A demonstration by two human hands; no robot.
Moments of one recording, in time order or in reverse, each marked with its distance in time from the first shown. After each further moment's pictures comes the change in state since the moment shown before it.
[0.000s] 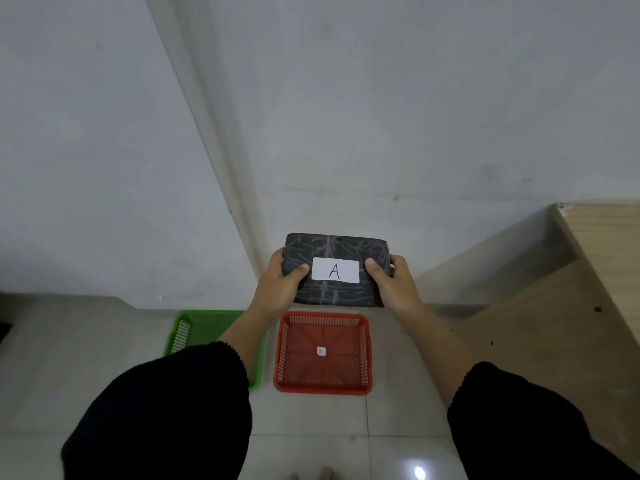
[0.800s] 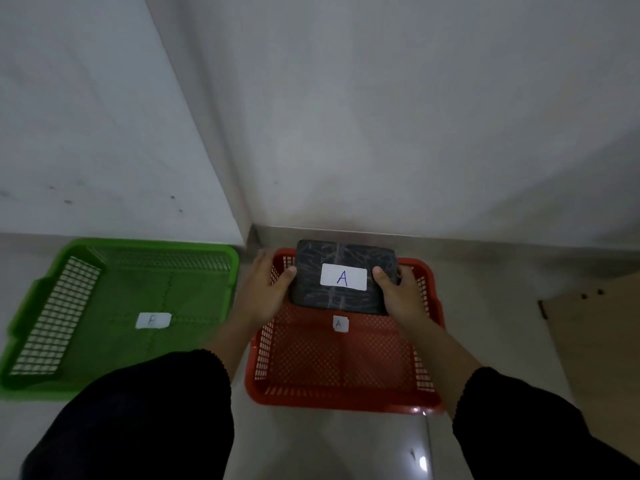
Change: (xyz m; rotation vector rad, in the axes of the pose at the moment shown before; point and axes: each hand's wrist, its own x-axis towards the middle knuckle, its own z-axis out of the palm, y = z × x) left_hand 0.225 -0.493 0.020 0.371 -0.001 0.170; right_hand 0.222 0.468 0.131 0.027 0.066 0.148
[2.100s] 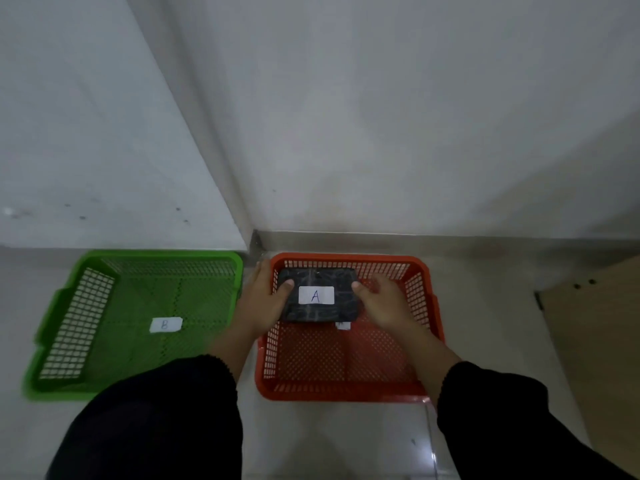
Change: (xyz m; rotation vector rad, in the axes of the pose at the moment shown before) left_hand -0.022 0.027 -0.012 0.189 -0.024 -0.136; right_hand -0.021 -0.006 0.007 -0.477 -0.084 -0.046
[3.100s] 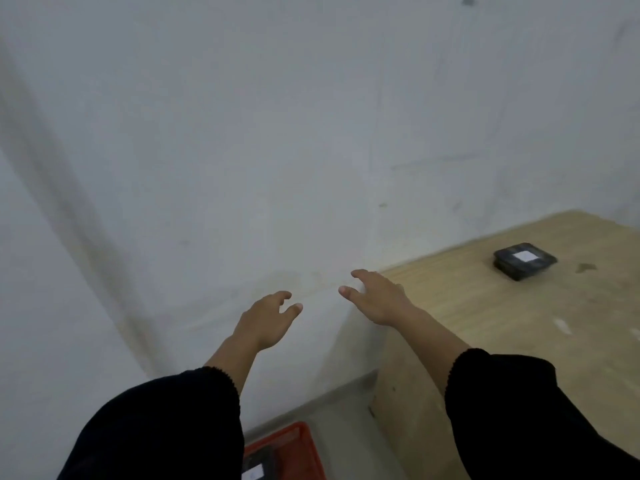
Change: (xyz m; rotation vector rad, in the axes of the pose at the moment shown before) left_hand -0.320 0.641 -0.303 0.325 -0.227 0.507; right_hand -0.458 -0.386 -0.551 -0.373 0.407 -0.183
